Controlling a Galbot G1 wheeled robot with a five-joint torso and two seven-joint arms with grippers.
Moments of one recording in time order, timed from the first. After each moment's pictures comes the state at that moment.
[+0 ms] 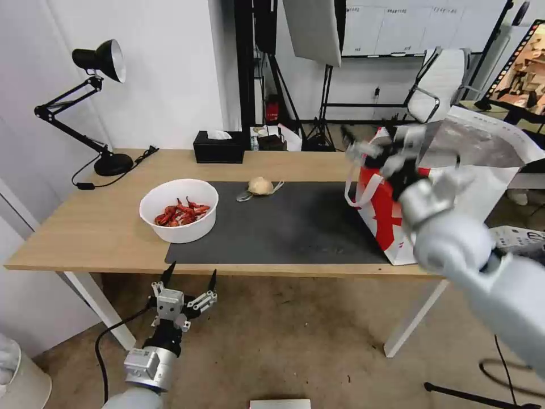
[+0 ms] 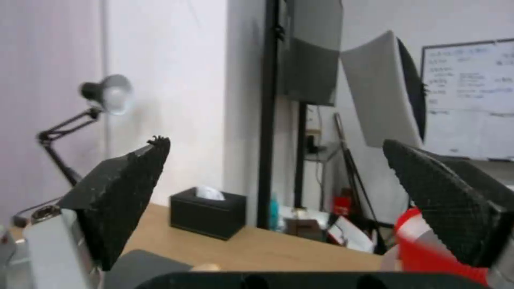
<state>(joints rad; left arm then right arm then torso) 1.70 -1.21 -0.46 -2.17 -0.13 -0.13 -0.15 -0.86 0.67 0.08 2.10 0.78 0.13 0.27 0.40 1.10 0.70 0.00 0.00</state>
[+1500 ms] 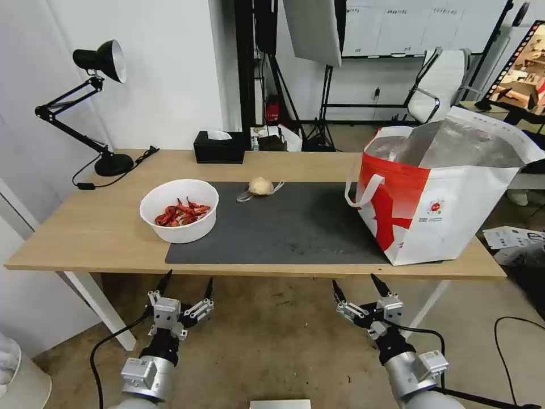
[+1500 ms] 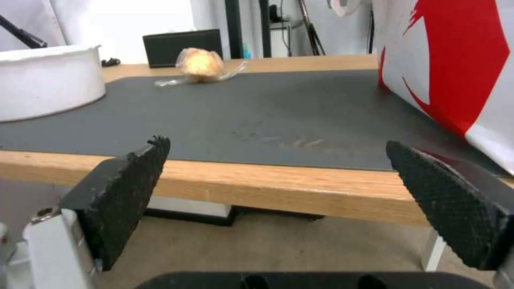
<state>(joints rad) 1.73 -1.24 -0.47 -2.15 -0.11 -0.13 -0.12 -1.66 0.99 0.30 2.11 0.42 0.20 0.21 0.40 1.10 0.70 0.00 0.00</state>
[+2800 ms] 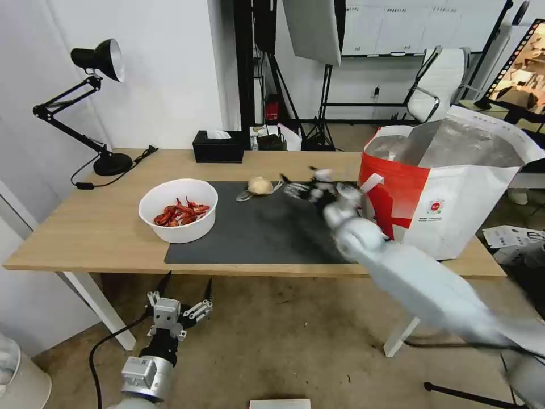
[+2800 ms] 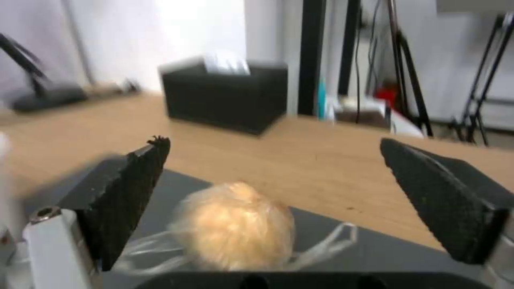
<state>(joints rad) 1.74 -1.24 -0.48 -2.14 -0.10 -0.12 -0.12 -0.15 1.24 -0.54 1.06 0.93 0.03 0.15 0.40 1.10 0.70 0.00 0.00</state>
